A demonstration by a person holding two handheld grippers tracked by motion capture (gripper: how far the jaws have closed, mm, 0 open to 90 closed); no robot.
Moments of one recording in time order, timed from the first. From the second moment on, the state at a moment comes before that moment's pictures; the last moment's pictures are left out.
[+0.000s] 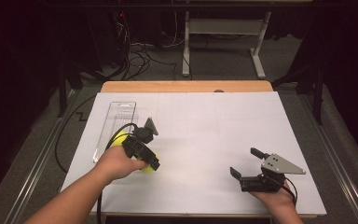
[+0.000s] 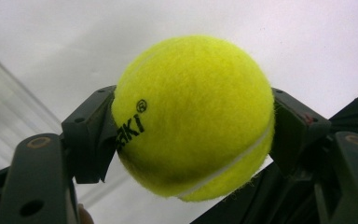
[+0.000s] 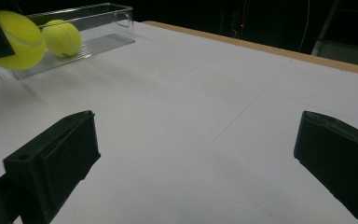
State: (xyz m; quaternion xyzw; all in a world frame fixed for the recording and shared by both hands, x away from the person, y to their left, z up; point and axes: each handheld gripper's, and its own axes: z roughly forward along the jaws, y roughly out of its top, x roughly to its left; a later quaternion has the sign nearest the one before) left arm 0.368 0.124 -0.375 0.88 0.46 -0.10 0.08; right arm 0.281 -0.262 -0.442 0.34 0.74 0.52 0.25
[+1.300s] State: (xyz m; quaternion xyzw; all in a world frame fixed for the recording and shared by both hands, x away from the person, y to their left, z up) left arm 0.382 0.191 -0.337 0.85 0.51 -0.08 0.08; right arm 0.281 -0.259 -0.443 0.34 0.74 0.52 0.25
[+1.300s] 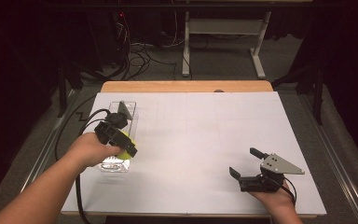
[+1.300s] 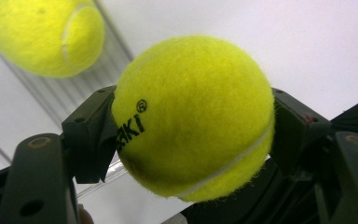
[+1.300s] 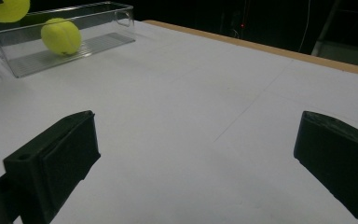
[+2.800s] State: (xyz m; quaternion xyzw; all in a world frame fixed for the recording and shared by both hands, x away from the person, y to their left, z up) left arm 0.392 0.236 -0.359 0.82 0.57 -0.06 0.05; right arm 0.281 -0.261 -0.441 0.34 0.74 0.52 0.25
